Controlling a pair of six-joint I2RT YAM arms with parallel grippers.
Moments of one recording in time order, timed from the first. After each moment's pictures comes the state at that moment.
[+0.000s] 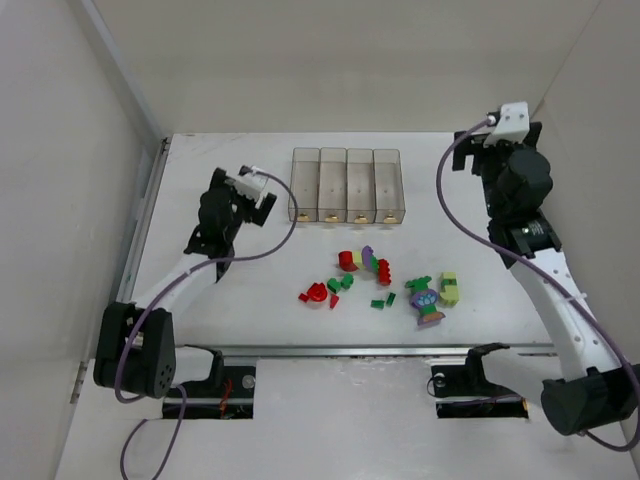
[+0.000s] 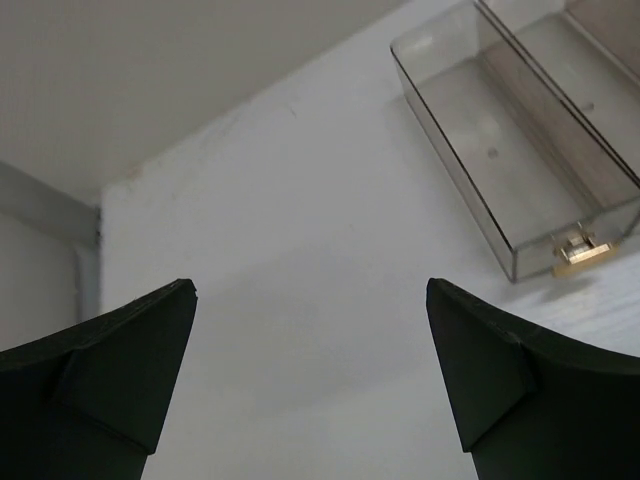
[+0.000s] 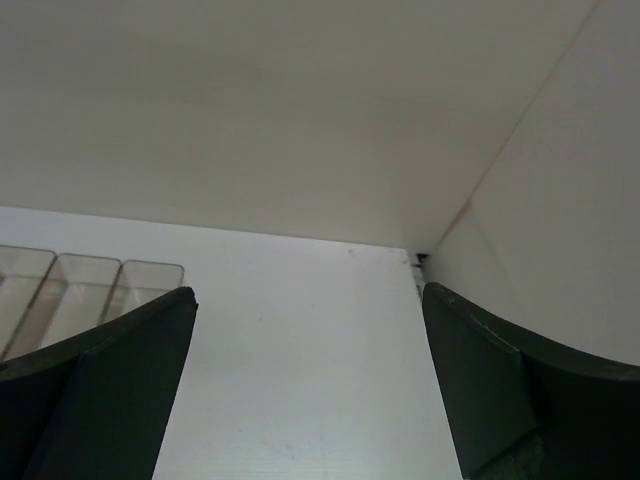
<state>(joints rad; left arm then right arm) -0.20 1.26 0.59 0.45 0.02 0.34 0.17 1.08 1.04 0.15 0.21 -0.22</state>
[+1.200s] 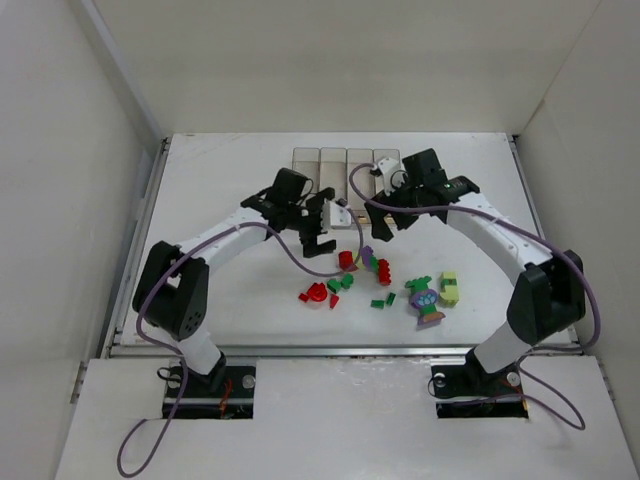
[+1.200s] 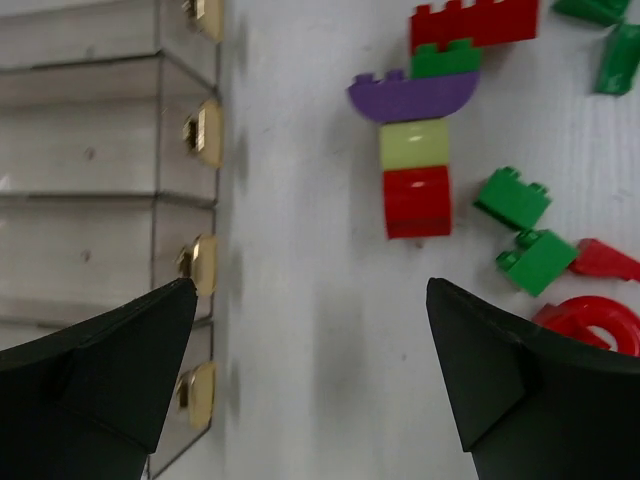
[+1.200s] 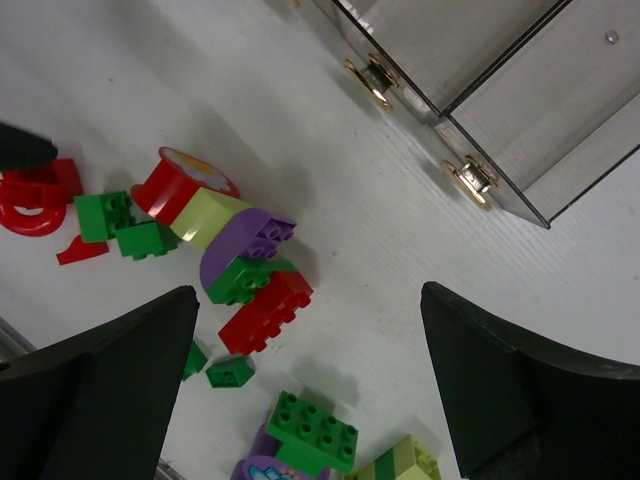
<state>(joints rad) -0.51 1.64 1.18 -0.37 0.62 0.90 0.42 1.56 1.34 -0.69 -0.28 -0.22</state>
